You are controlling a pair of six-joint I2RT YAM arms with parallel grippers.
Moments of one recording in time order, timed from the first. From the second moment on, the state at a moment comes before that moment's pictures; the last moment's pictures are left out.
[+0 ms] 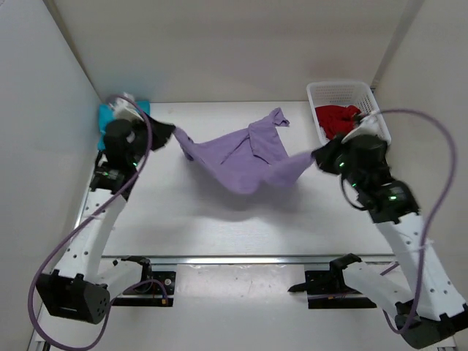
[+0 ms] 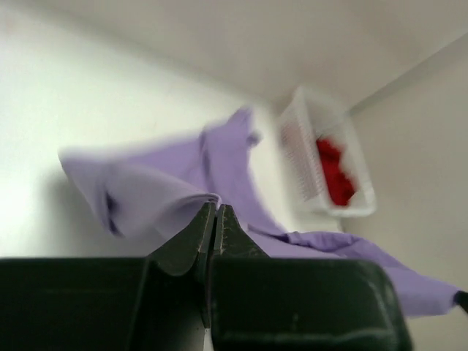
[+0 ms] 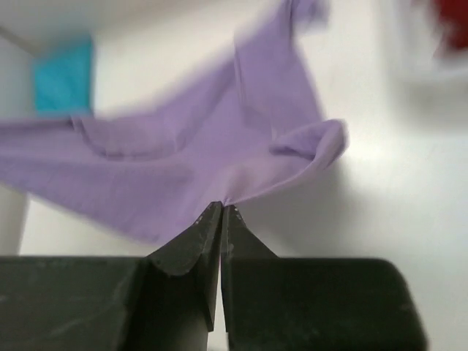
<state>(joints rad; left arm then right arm) -0.19 1.07 1.03 -0.18 0.12 -0.67 0.38 0.88 1.11 -0.67 0.10 0.55</state>
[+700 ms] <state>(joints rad) 0.22 1.11 1.75 -0.44 0.30 -0.65 1.38 1.36 2.10 -0.02 1.02 -0.71</state>
